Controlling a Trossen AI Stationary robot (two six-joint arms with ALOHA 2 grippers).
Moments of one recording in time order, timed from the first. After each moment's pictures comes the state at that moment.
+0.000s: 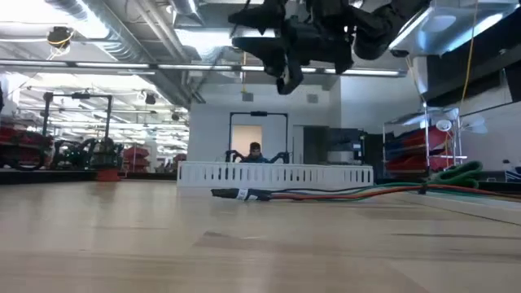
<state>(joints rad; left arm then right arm) -0.20 1.33 1.00 0.17 -0.11 1.00 -0.23 1.77 1.05 0.65 -0.69 1.76</state>
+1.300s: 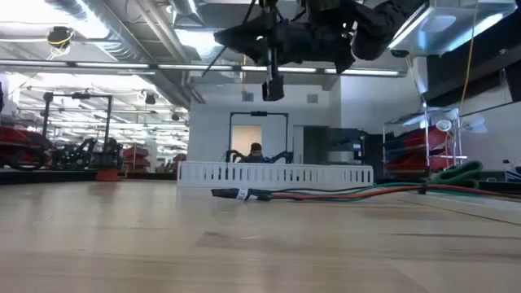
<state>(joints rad) -0.20 1.34 1.00 0.17 -0.12 0.75 -0.14 1.82 1.05 0.69 -0.37 1.16</state>
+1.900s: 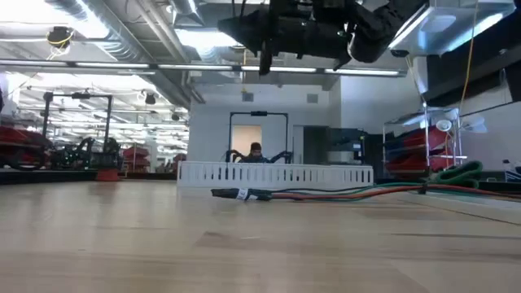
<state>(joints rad) -0.26 1.24 1.00 0.16 -0.34 -0.07 -0.19 1.82 1.05 0.90 -0.30 0.23</state>
